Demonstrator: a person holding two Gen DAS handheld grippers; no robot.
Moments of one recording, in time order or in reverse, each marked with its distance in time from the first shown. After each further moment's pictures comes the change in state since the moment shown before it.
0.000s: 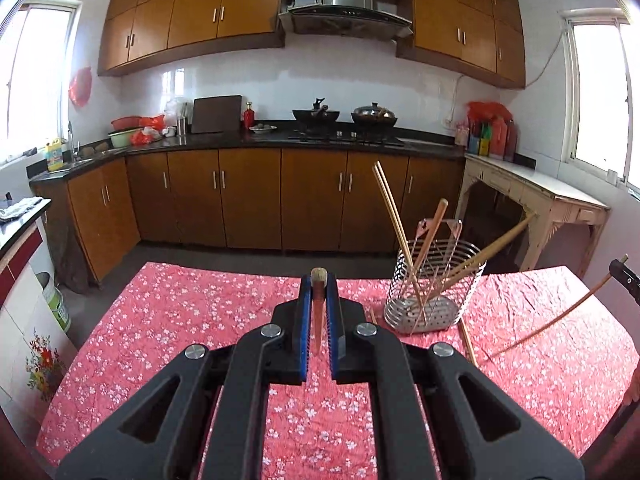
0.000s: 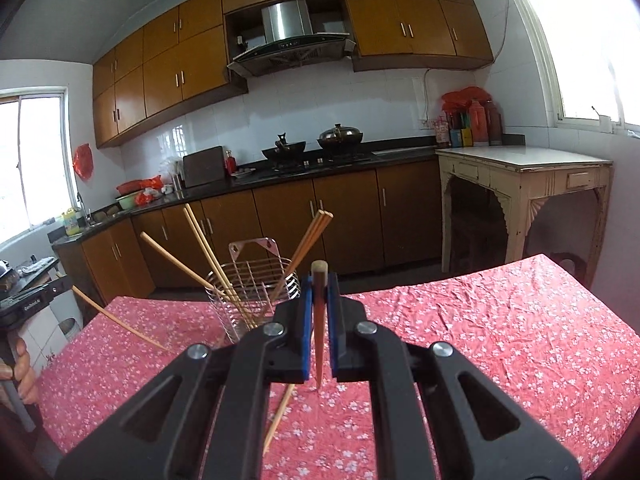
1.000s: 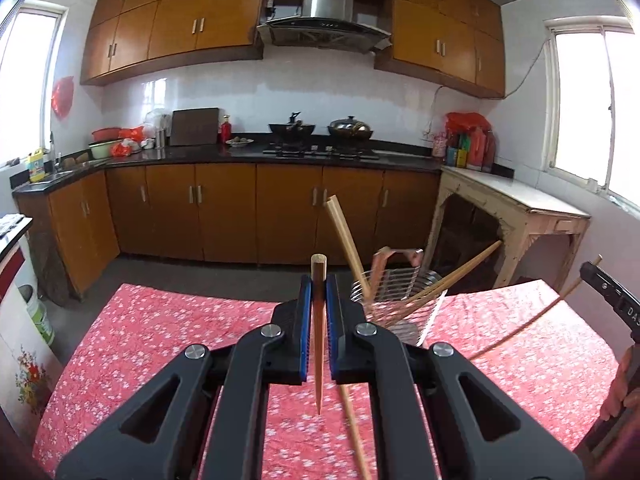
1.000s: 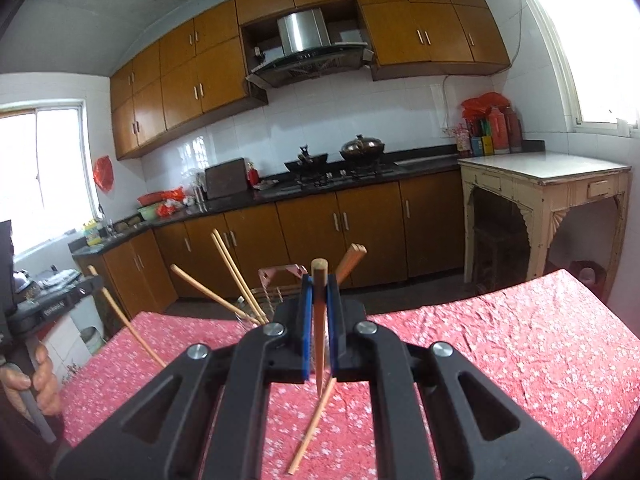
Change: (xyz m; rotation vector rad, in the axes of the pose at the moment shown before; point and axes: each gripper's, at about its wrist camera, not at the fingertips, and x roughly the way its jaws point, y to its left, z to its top) left arm -0.012 -0.035 0.035 0.008 -0.035 -0.095; right arm -0.007 0.014 0.031 0.013 -0.038 0.096
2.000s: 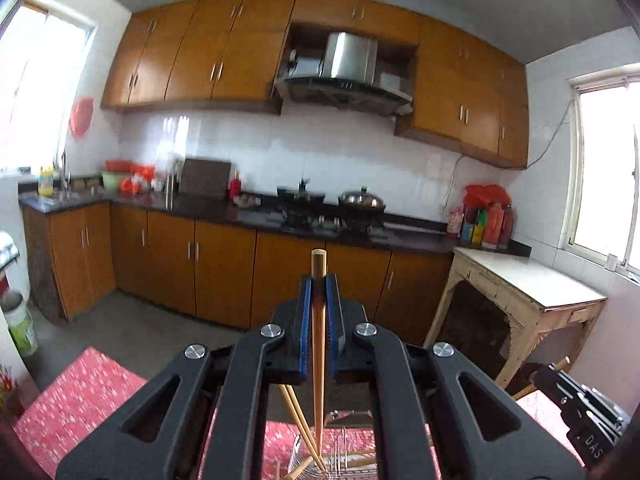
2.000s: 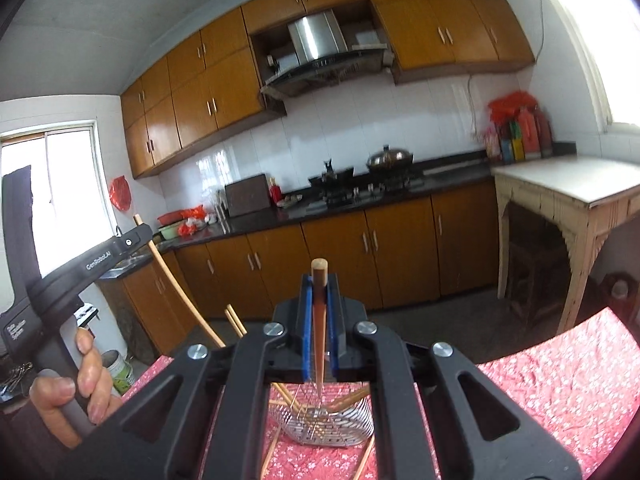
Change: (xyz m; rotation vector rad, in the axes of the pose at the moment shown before) left arm 0.080 -0.060 0.114 -0.117 -0.197 0.073; right arm 0.102 0.008 0.095 0.039 0.014 0.096
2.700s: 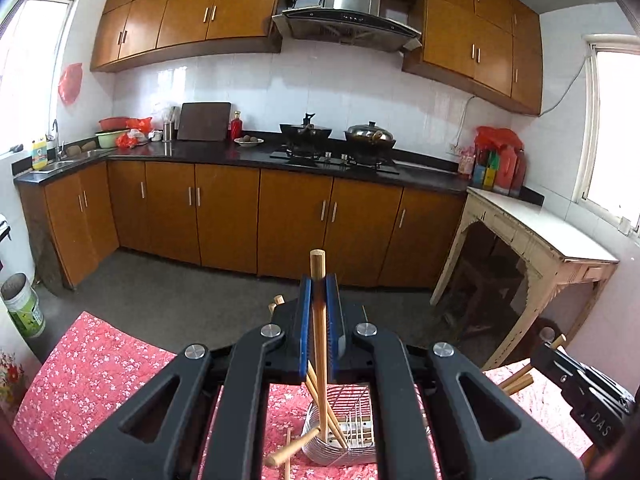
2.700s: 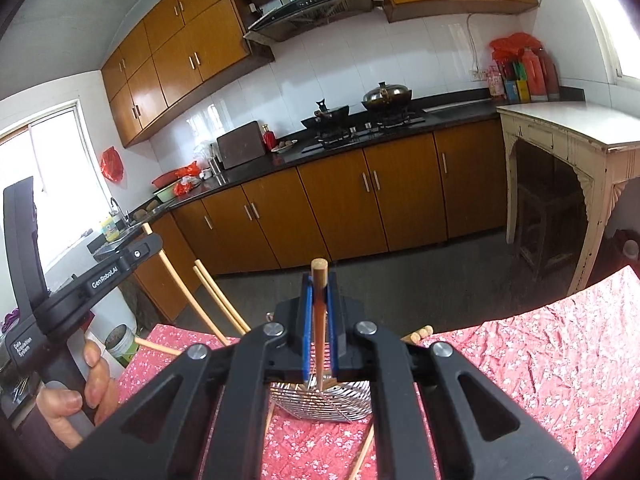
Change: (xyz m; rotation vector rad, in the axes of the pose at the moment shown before) left arm 0.055 0.011 -0.038 0.039 0.211 0.027; right arm 0.074 -0.020 -0.026 0.064 0.199 0.004
